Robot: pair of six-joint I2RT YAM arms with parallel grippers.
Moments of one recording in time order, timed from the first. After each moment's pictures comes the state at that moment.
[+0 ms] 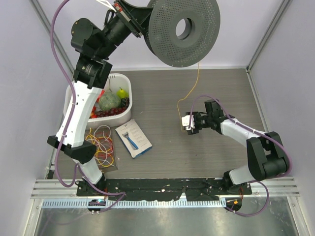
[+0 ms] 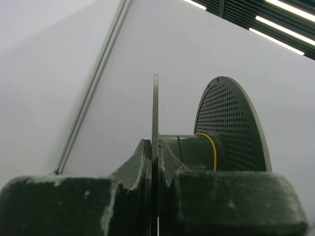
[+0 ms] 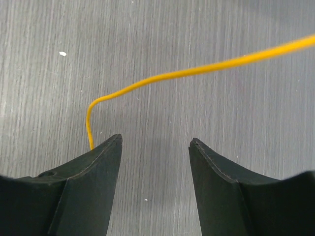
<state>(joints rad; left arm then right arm) -0.50 1.74 2.38 -0.06 0.42 -0.78 0.28 1.44 0.73 -0.13 -0.78 -1.33</state>
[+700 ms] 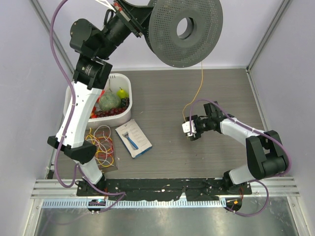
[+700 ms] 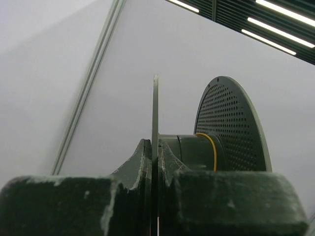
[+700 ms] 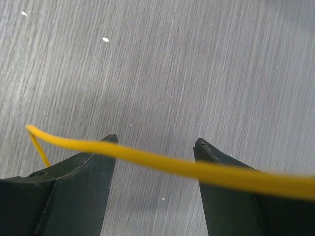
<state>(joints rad) -0.52 1.74 2.39 -0.04 0.42 -0.79 0.28 1.46 0.74 -0.30 -0.80 -1.53</state>
